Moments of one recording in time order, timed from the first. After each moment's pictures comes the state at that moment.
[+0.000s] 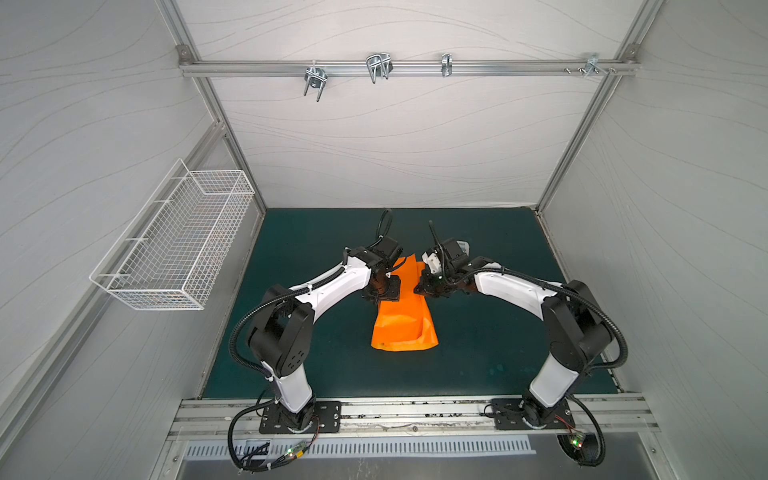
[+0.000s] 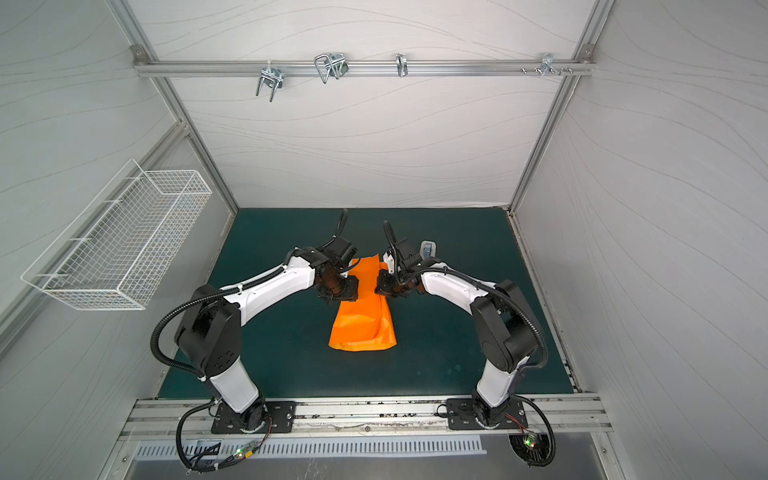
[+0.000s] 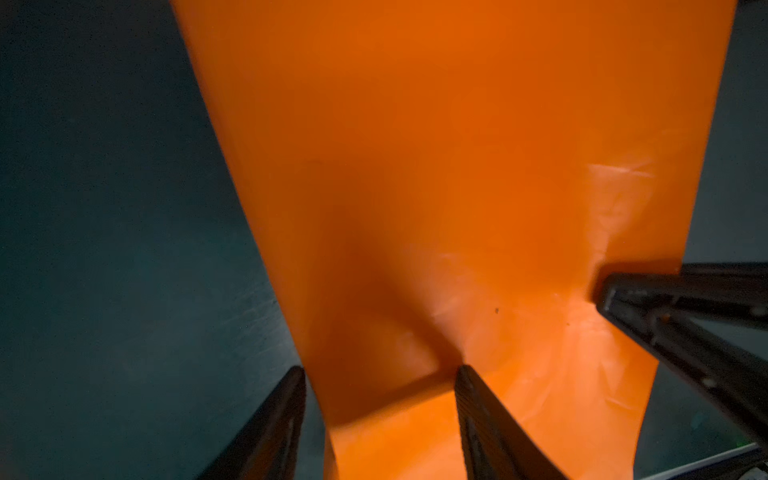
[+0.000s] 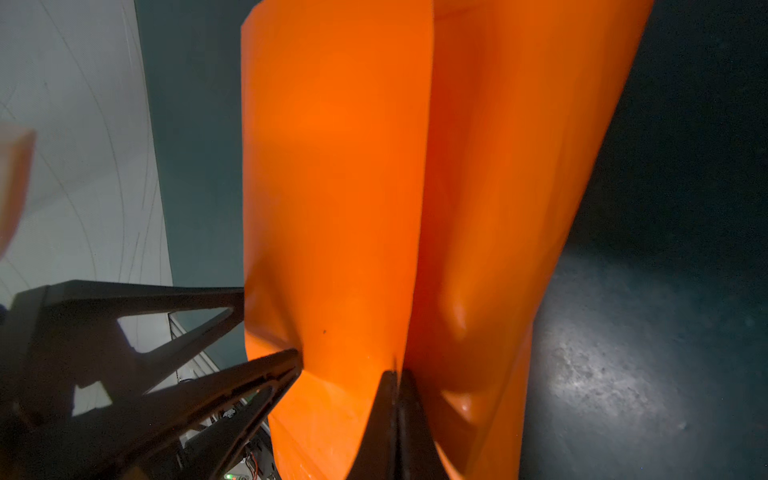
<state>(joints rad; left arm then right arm) -0.59 1.73 1.31 -0.89 0.04 -0.50 0.64 1.72 1.14 -0.40 -0.42 0.64</state>
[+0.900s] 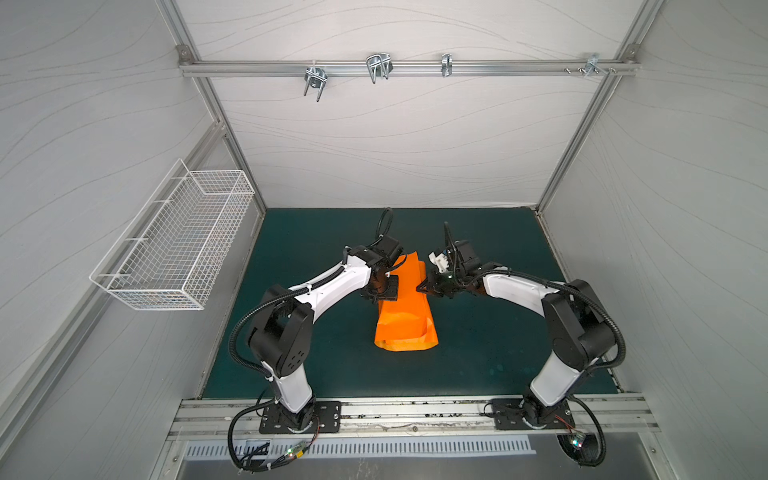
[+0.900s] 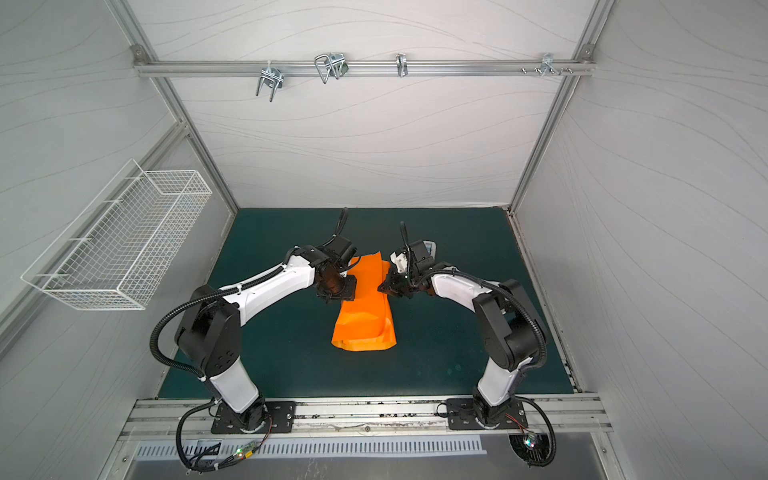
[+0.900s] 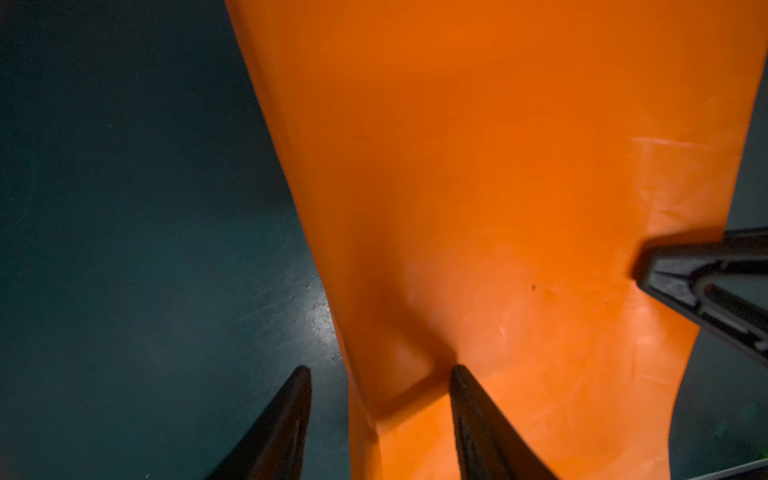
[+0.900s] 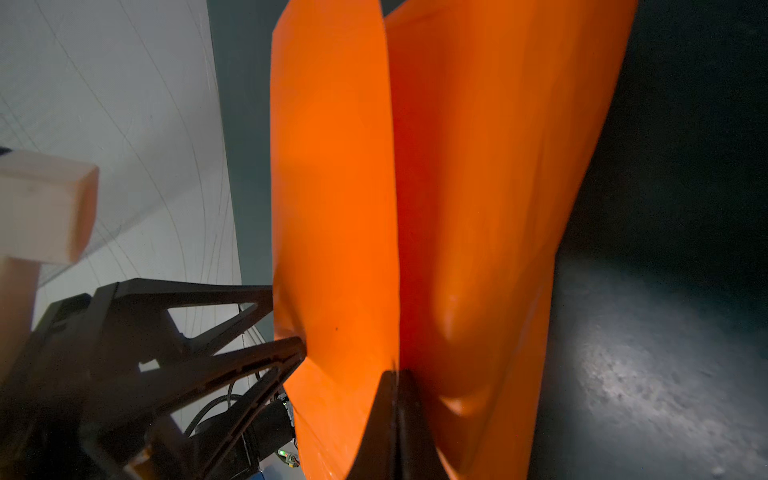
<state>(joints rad) -0.60 1.73 1.32 -0.92 0.01 -0.49 0.54 1.71 1.02 -0.21 -0.60 0.69</state>
